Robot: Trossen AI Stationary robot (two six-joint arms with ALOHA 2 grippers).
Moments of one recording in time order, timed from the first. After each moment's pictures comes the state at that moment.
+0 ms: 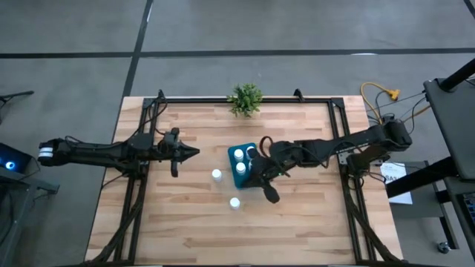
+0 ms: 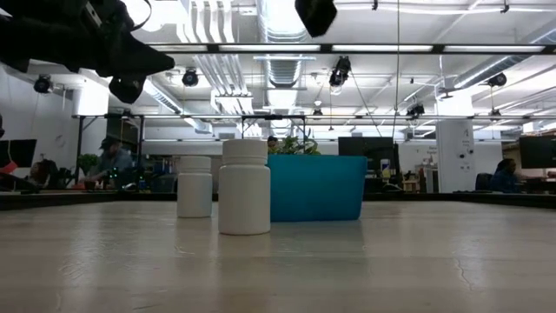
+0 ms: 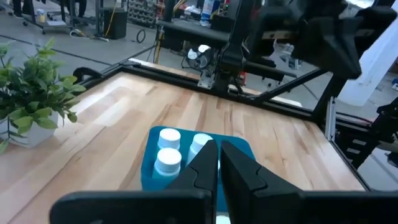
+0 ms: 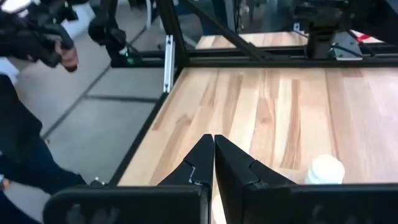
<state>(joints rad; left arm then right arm) 0.04 0.52 0.26 0.19 -0.06 -0.25 0.15 1.54 1.15 -0.01 -0.26 0.18</state>
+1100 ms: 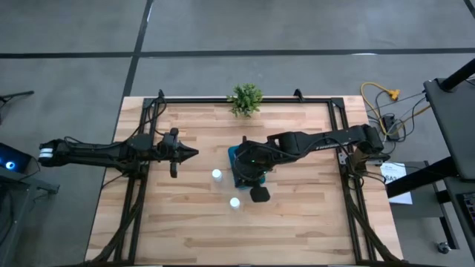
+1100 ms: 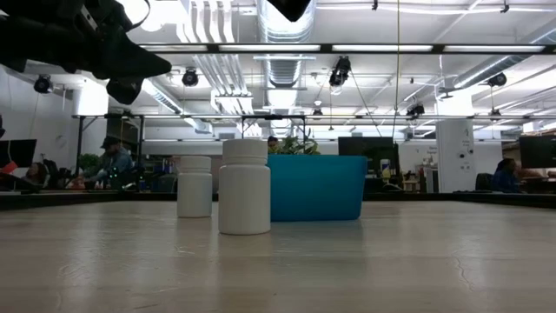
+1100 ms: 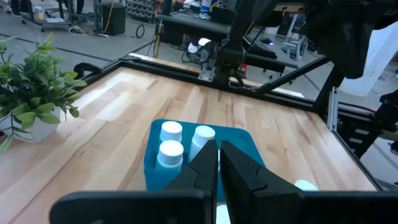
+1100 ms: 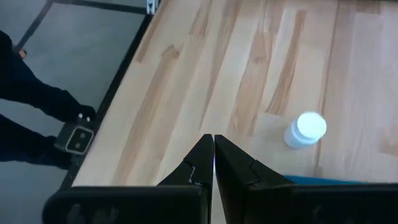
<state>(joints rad) 0.04 0.50 0.26 0.14 -0.05 -0.22 0.15 1.83 1.78 -0.79 -0.26 0.00</state>
